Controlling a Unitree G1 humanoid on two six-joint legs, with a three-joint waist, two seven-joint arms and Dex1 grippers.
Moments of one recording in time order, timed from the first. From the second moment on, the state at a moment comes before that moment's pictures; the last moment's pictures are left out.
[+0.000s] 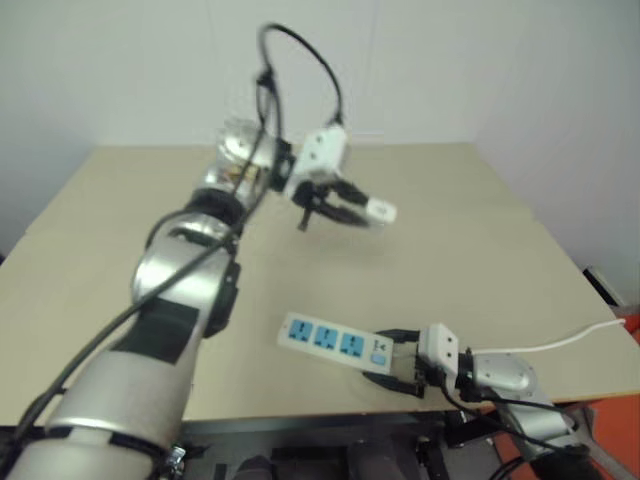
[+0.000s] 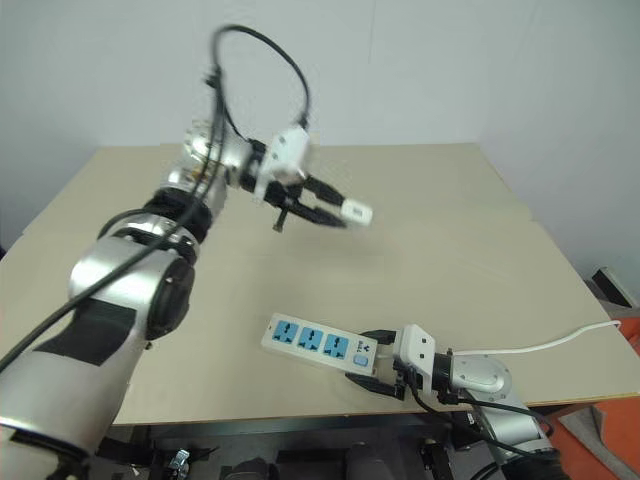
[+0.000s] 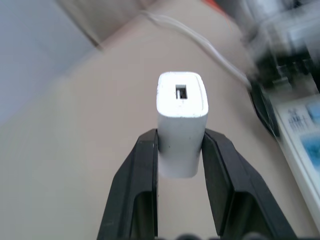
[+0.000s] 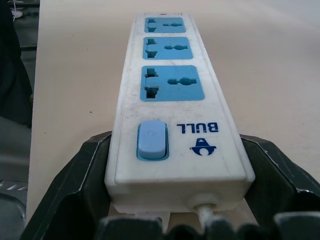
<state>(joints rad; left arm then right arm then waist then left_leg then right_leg) -1.56 0.31 -0.04 1.34 -0.14 -0.36 -1.61 -0.09 -0.58 0.17 0.02 0.26 -0.16 1.04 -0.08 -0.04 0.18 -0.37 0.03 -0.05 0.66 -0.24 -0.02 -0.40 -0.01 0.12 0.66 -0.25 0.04</state>
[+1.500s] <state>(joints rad) -0.83 0.71 -0.51 0.69 -0.82 -0.09 -1.61 -0.42 -0.36 0.28 0.17 0.20 0.17 1.06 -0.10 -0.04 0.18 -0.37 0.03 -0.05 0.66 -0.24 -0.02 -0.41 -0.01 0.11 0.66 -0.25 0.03</state>
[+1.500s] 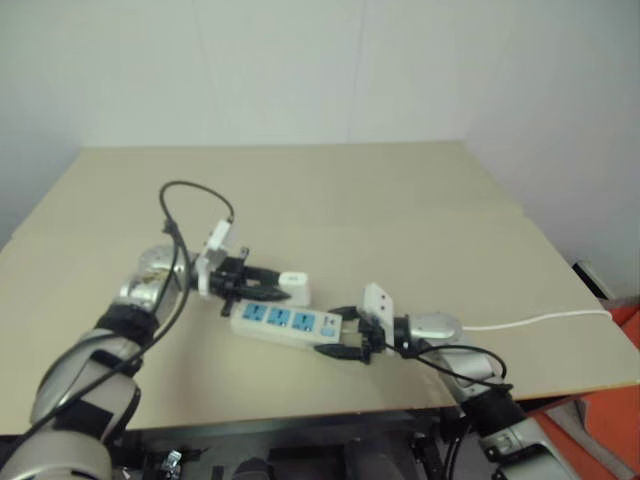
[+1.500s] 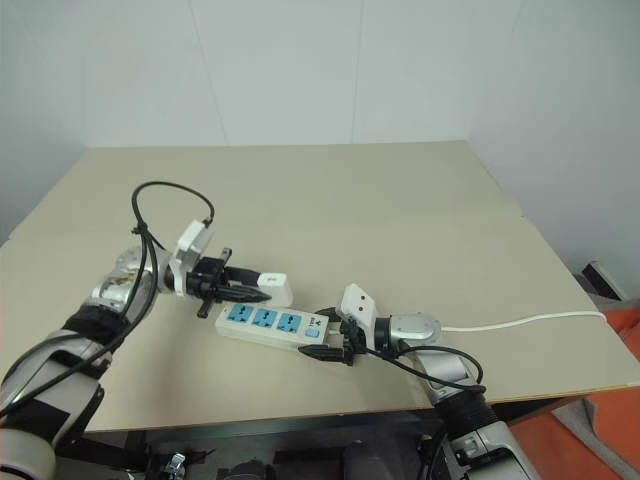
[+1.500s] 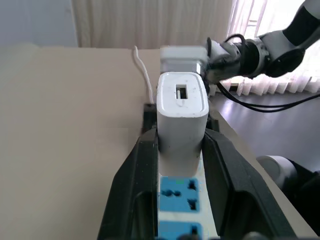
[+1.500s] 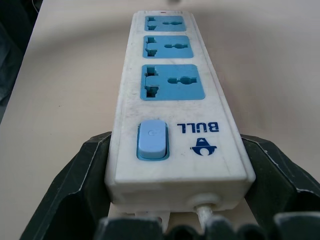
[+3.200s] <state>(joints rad) -0.70 0.69 -0.41 0.53 -0.64 0.05 -1.61 -0.48 -0.36 0.31 0.41 0.17 -0.22 1.21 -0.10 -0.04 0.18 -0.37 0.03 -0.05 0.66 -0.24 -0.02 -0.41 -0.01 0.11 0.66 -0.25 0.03</state>
